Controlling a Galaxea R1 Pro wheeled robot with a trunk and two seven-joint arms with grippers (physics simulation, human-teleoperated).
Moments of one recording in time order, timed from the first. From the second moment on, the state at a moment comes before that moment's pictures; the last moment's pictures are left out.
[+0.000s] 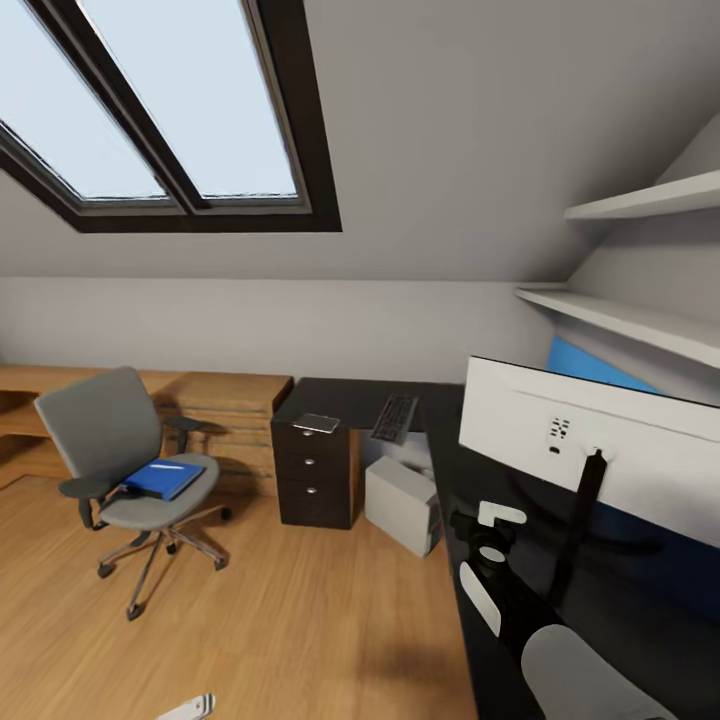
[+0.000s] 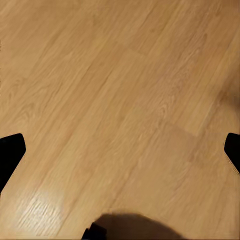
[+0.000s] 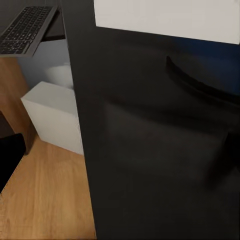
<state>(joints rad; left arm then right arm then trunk) -0.04 0.10 -0.20 -0.88 0.57 0.16 0.41 -0.66 0.03 0.17 -0.54 -0.26 -0.04 -0.43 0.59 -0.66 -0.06</state>
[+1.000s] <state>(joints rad) -0.04 0.10 -0.18 -0.88 0.56 0.16 0.41 -0.66 0.03 0.17 -0.54 -0.26 -0.04 -0.43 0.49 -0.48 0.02</state>
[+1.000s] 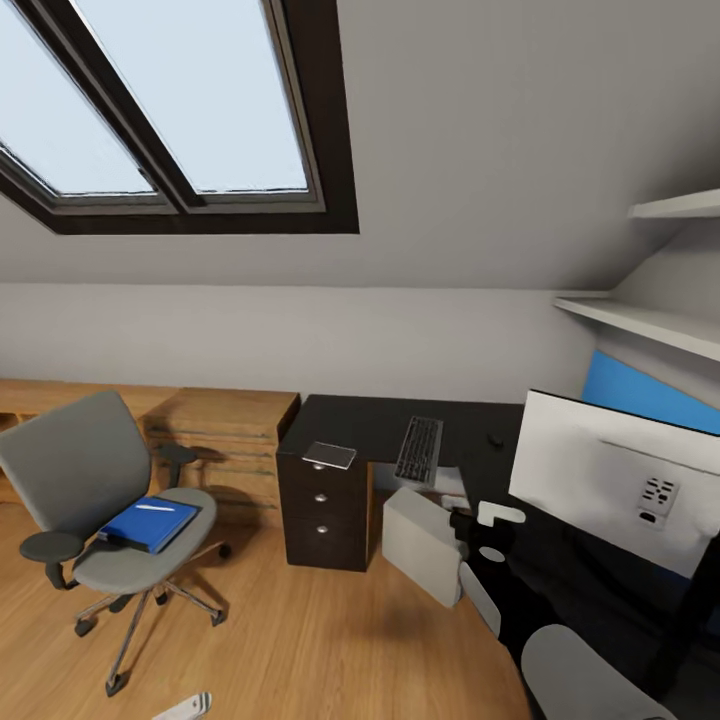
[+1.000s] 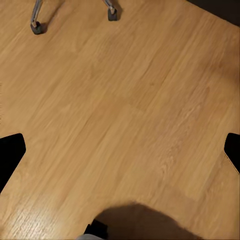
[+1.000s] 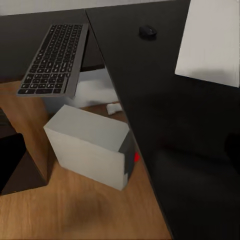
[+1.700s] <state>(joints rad) -0.04 0.09 -0.17 -0.88 0.56 0.09 0.41 -1.03 0.11 0.21 -0.86 -0.32 0.53 -0.64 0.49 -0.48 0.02</state>
